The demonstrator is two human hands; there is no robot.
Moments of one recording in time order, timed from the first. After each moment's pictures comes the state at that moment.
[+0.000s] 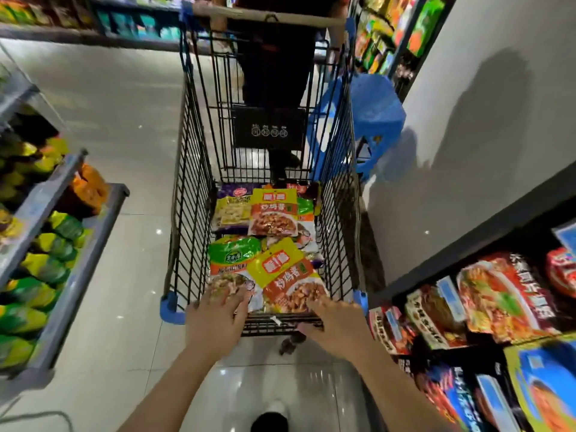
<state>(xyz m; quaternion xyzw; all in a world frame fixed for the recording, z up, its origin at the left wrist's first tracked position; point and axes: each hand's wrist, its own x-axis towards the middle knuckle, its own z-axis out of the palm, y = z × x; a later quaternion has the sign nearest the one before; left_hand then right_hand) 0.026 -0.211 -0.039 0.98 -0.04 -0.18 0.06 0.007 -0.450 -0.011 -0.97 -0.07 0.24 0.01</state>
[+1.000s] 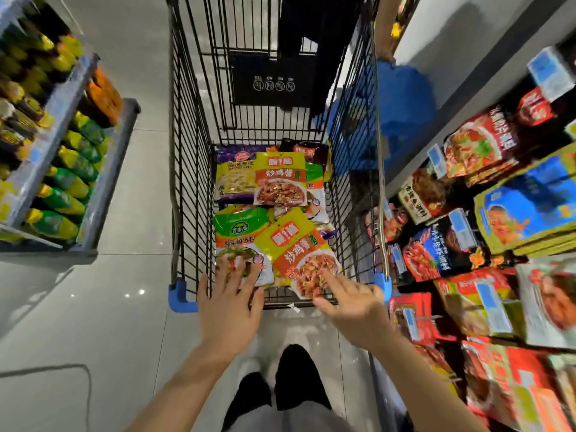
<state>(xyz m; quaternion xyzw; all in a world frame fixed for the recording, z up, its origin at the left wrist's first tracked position) -0.316 -0.180 -0.057 0.99 -0.05 -0.11 0.10 -0.328 -0.416 -0.042 -0.97 -0.21 -0.09 -0.01</state>
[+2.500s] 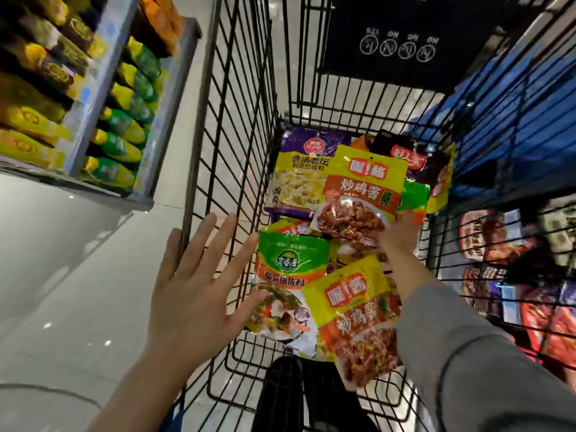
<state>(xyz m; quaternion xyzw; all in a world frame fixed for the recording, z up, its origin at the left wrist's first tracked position) -0.177 -0.079 -0.053 0.99 -0.11 0.05 0.00 -0.040 -0.382 -0.275 -0.88 0.32 0.21 0.27</state>
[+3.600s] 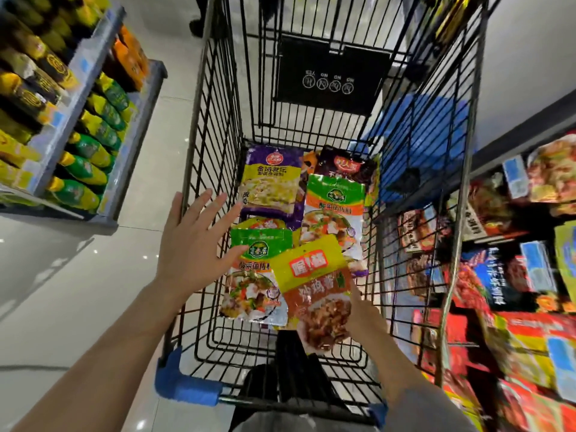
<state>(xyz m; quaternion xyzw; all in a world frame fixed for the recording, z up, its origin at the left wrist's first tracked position) -0.179 -0.076 -0.045 0.99 -0.13 0.00 0.03 -0.255 -0.388 -0.150 -0.90 0.15 0.39 0.11</state>
